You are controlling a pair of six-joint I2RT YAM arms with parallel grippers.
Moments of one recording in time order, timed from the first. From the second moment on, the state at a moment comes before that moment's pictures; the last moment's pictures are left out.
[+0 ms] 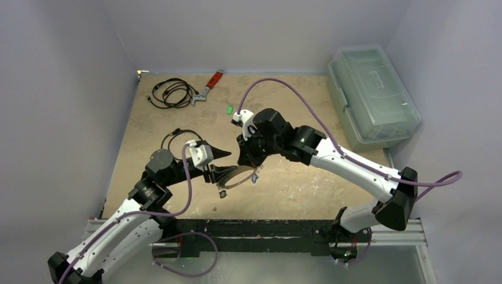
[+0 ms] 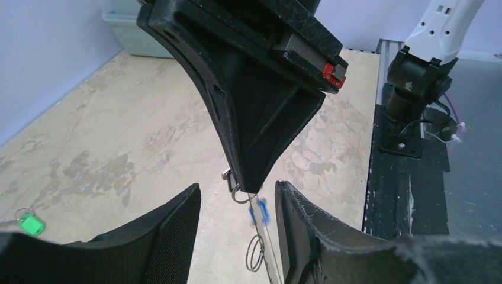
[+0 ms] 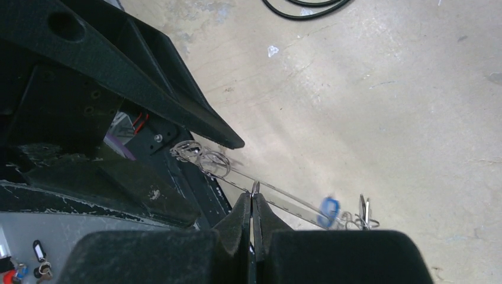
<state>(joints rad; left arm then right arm) -0.62 0.60 0.52 0.05 0.56 0.07 0.98 1.42 1.38 -0.64 -0.22 0.23</state>
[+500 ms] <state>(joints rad) -0.63 0.67 0.52 0.11 0.65 0.06 0.98 1.42 1.39 -0.66 -0.22 0.23</state>
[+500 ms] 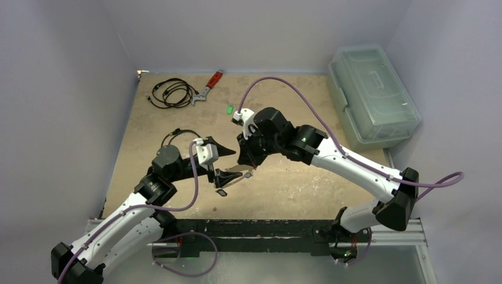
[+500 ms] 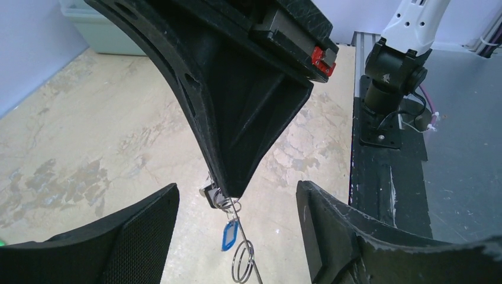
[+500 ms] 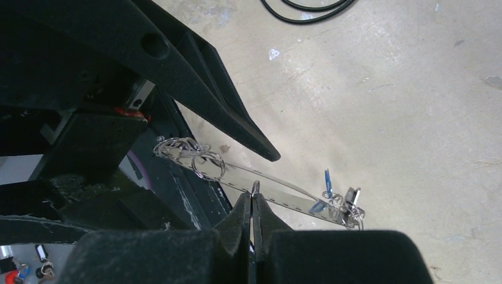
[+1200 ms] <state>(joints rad) -0.68 0.81 0.55 0.10 0.65 0.12 0.98 1.38 1.40 -0.67 -0.23 0.23</state>
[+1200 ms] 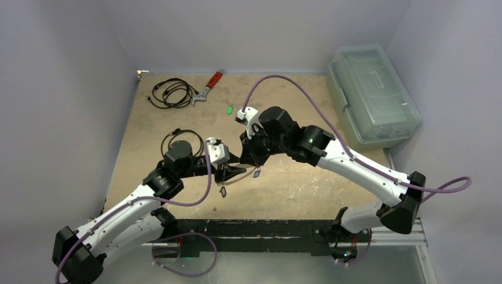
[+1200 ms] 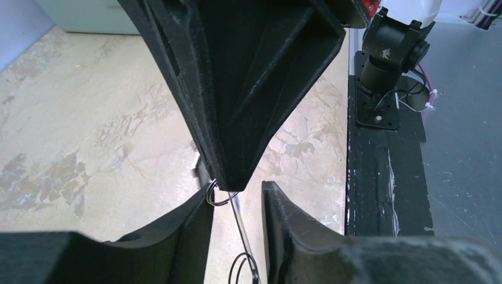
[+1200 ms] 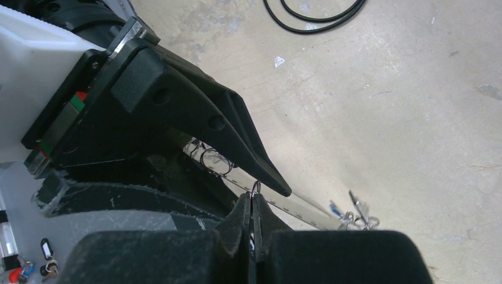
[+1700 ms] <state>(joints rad) -0.69 0.79 0.55 0.09 0.62 0.14 0.98 1.37 1.40 -0.69 -0.26 0.22</state>
